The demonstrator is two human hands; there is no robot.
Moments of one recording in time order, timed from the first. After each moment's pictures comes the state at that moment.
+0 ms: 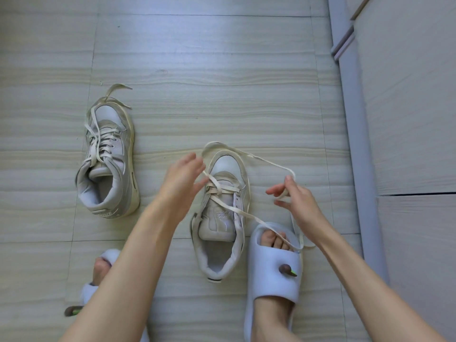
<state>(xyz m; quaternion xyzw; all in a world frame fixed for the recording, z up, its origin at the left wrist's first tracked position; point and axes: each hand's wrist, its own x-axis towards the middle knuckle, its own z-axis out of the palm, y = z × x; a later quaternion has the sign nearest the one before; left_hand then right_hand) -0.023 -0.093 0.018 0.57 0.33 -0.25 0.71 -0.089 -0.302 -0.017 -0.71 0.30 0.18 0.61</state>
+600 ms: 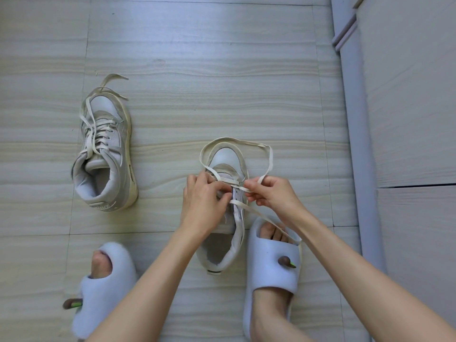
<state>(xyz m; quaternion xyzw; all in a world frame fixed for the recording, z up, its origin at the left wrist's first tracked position) -0.077 -0.110 -0.020 0.94 -0.01 -0.17 0.29 -0.080 -0.272 -0.023 -0.63 0.30 0.26 0.66</state>
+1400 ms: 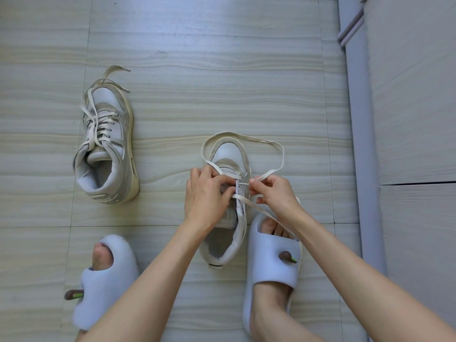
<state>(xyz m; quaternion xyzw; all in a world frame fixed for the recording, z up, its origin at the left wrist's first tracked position) -0.078 -0.113 -0.025 0.95 -0.02 -0.15 0.29 -0.087 -0.264 -0.030 -0.68 0.32 0.22 0.62</state>
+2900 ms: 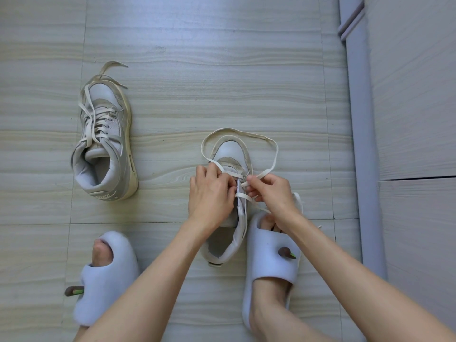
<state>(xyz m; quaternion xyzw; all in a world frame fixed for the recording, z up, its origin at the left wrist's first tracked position) -0.085 -0.118 -0.024 0.96 -0.07 -0.17 0.20 -0.093 -0.254 -0.025 -0.67 0.36 0.19 0.62</state>
